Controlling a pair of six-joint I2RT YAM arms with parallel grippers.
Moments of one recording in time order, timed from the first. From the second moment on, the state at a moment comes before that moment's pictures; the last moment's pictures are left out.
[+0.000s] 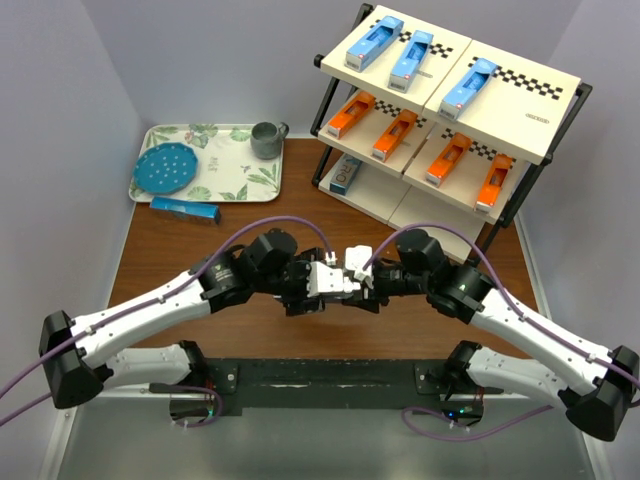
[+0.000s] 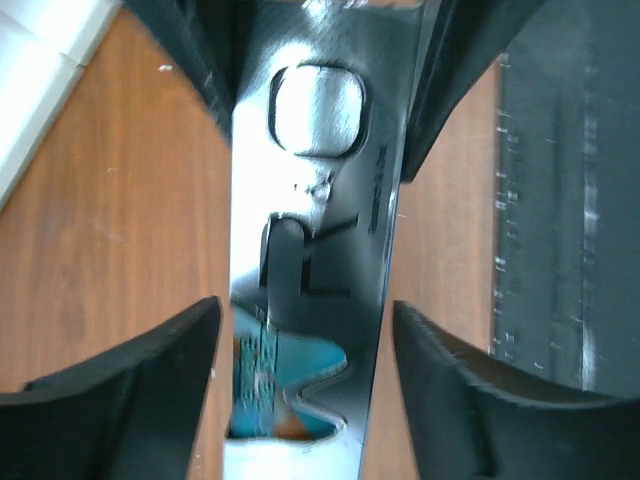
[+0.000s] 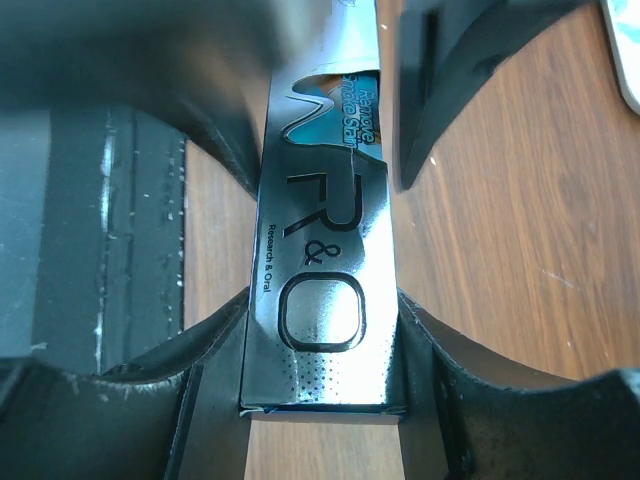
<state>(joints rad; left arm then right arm) -0.99 1.13 0.98 -0.55 0.29 0.50 0.84 0.93 0.81 -0.43 -0.49 -0.43</state>
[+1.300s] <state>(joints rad) -0.74 0.40 0.29 0.18 -0.87 0.13 0.89 1.47 0.75 0.09 1.00 0.53</state>
